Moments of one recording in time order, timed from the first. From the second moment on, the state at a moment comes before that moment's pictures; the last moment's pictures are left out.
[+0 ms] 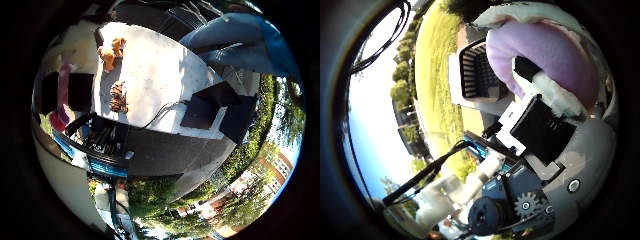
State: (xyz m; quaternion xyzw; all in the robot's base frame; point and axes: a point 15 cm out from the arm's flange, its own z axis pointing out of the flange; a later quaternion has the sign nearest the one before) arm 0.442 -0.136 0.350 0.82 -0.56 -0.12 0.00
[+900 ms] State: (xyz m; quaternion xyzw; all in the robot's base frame) arm 0.534 0.205 0.213 0.87 -0.47 -0.12 -0.03
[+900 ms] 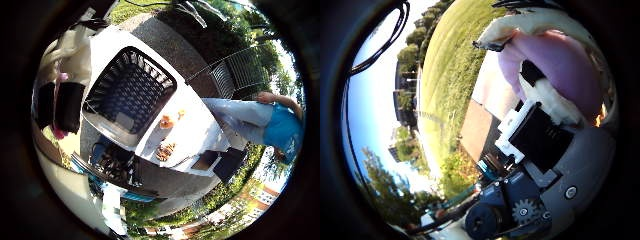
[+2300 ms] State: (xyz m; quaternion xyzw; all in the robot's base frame) arm 0.428 -0.150 0.233 0.76 -0.61 -0.22 0.02
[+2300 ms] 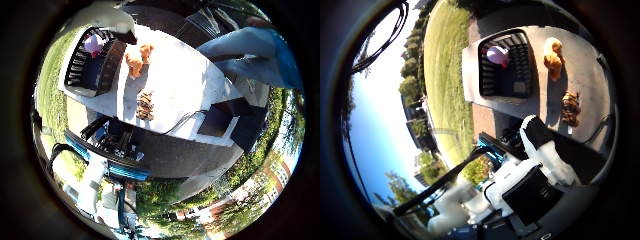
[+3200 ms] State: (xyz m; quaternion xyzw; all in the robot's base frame) arm 0.367 -0.221 -0.074 0.65 -0.73 -0.19 0.11
